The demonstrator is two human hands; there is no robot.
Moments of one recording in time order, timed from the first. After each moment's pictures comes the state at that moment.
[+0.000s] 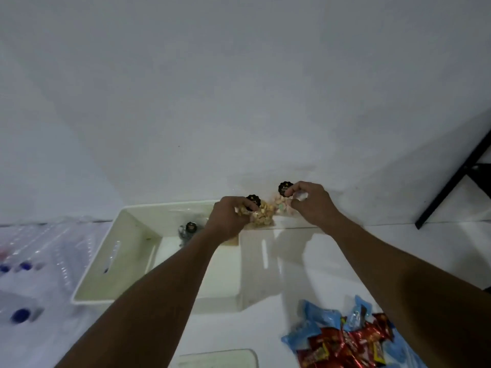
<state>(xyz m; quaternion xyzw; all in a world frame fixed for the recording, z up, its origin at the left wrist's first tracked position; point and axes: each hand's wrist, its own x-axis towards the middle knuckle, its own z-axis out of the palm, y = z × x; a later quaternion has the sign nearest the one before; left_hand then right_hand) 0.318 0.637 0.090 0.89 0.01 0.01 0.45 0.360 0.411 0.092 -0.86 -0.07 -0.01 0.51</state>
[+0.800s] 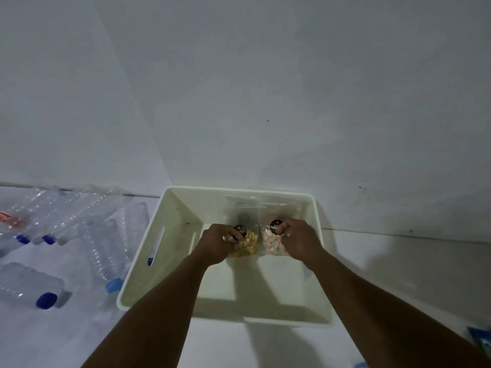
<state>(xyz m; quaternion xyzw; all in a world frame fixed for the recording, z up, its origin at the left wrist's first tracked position) 0.315 0.847 -0.048 0.87 0.14 -0.09 0.46 0.359 0.627 -0.023 -0.91 0.00 0.15 0.38</state>
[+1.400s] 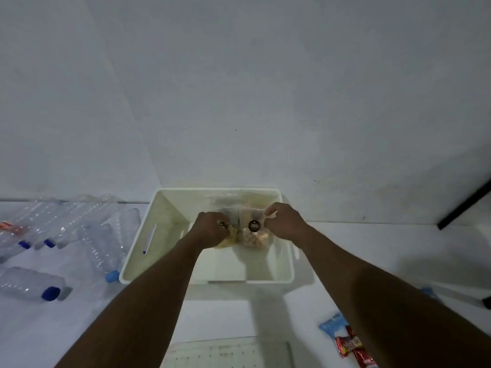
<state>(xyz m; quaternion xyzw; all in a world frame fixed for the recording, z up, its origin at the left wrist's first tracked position) 0.277 0.801 0.043 0.93 0.10 -0.09 0.33 0.299 0.591 0.088 -0.92 -0.02 0.17 0.35</state>
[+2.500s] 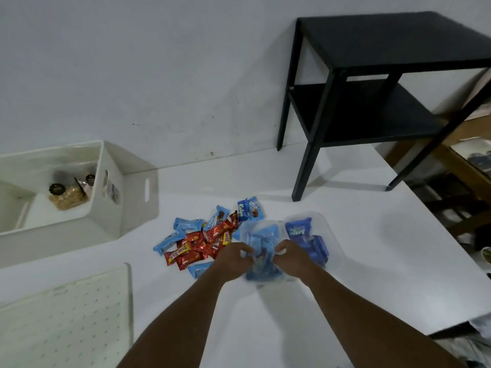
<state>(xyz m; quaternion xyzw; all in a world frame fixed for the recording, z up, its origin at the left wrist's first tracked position) 0.083 0.294 -0.062 0.88 0.01 -0.28 0.39 0.062 0.108 -0.063 -0.88 0.20 0.25 0.36</state>
